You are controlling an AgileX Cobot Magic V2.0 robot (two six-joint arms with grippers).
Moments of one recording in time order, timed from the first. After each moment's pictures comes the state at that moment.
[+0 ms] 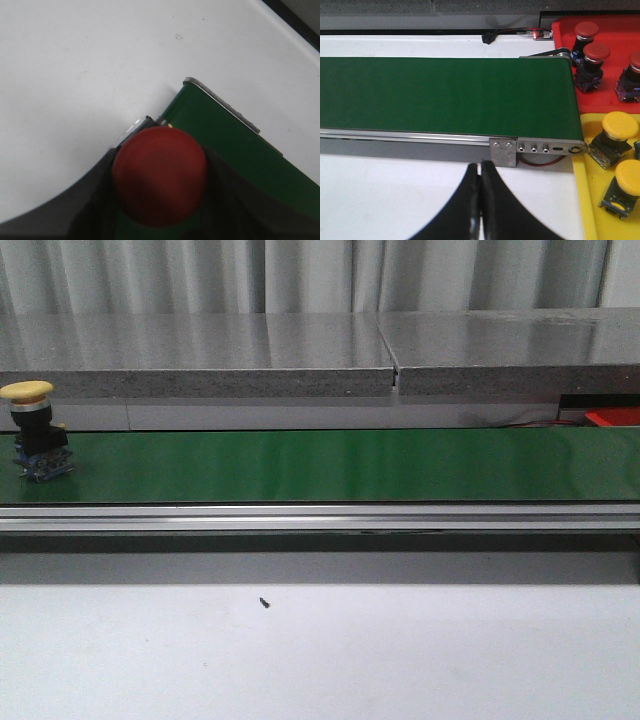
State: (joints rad) left arm 0.29 1.70 -1.34 -0.08 0.75 -0.33; right arm 0.05 0.42 -0.43 0.06 0.52 0.04
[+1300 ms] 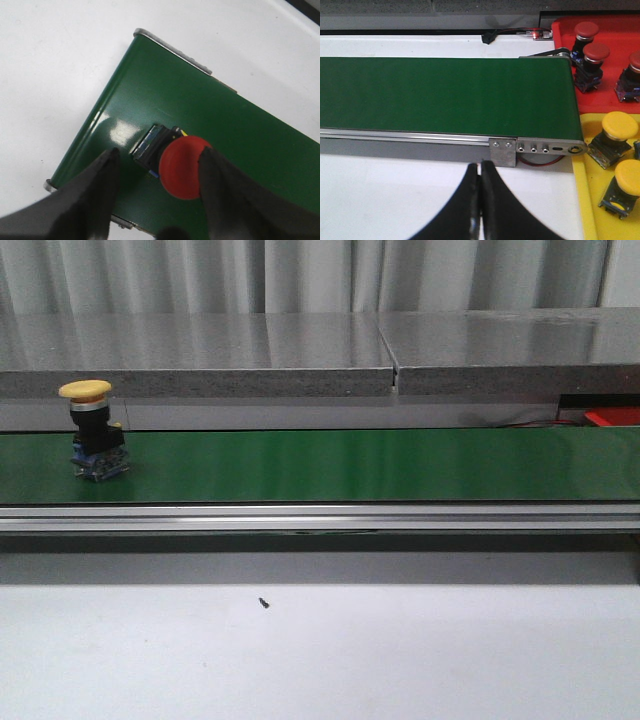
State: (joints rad) left arm 0.23 1.61 -1.34 -0.14 0.87 -0.21; right arm 0.05 0.42 -0.43 0.06 0.52 0.04
